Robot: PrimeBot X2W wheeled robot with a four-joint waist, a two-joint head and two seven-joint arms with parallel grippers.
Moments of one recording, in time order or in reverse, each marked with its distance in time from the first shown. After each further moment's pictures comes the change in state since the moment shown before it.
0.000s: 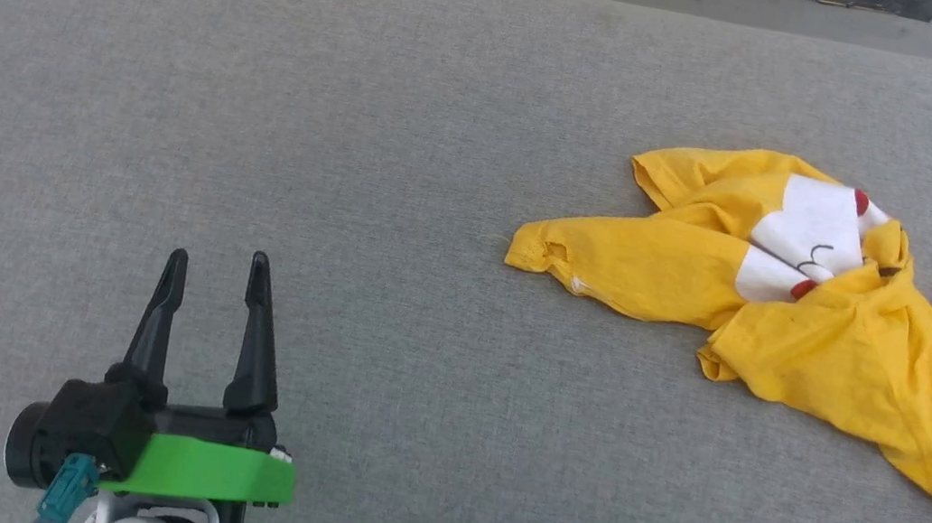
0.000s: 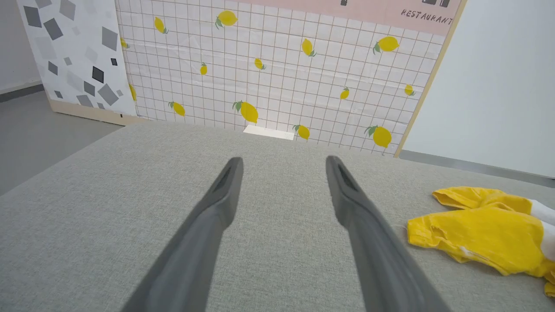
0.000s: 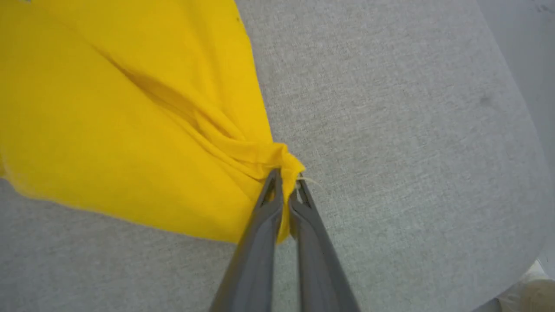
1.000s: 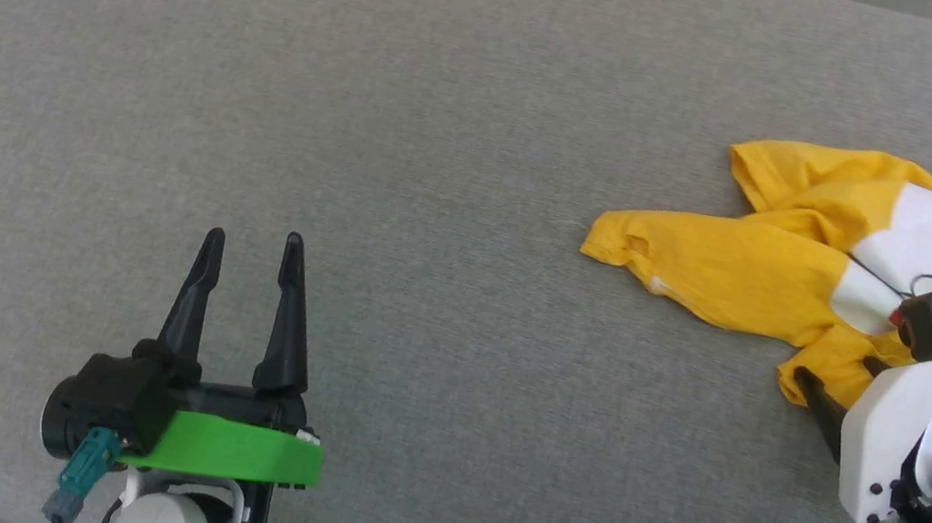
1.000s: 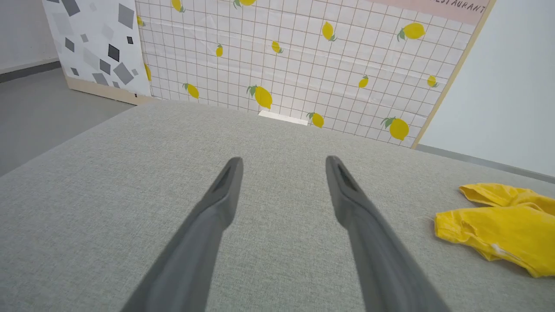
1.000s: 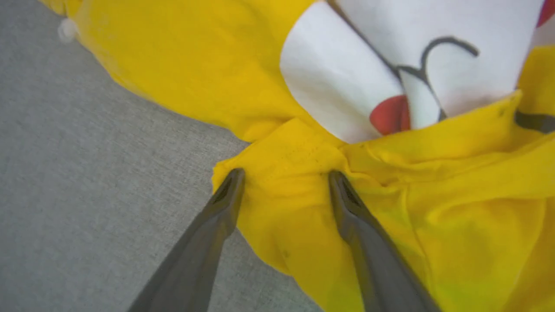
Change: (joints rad) left arm -0.057 -0.001 -0.044 0.031 -0.051 -0.014 -0.001; right arm -0.268 -0.103 0.659 -0.148 0.019 0.000 0.227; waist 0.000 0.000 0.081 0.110
